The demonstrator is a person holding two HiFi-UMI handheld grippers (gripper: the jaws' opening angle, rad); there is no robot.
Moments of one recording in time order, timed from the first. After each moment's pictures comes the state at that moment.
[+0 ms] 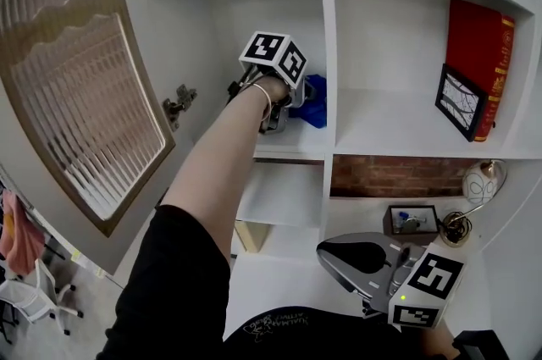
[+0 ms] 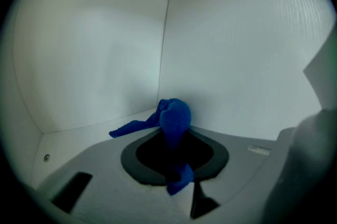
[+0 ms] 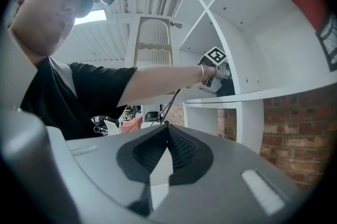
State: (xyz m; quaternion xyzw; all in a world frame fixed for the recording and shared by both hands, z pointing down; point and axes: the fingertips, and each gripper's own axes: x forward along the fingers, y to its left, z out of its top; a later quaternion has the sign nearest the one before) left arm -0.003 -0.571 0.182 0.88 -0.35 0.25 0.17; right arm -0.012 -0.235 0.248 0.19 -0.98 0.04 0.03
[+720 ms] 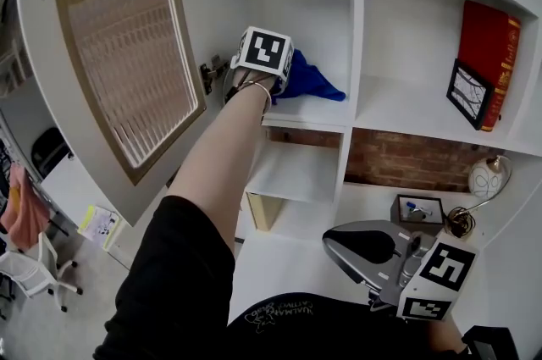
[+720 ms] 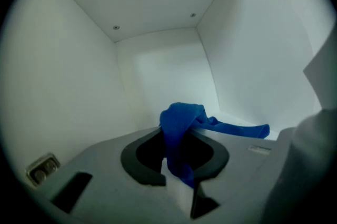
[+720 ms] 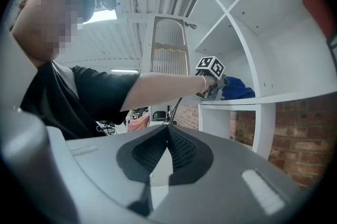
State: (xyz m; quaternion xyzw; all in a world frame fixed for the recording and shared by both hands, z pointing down) left arm -0.151 -0.549 0.133 0.75 -0.63 0.20 -0.02; right arm -0.033 -0.179 0.245 0.16 -0.99 0.02 0.03
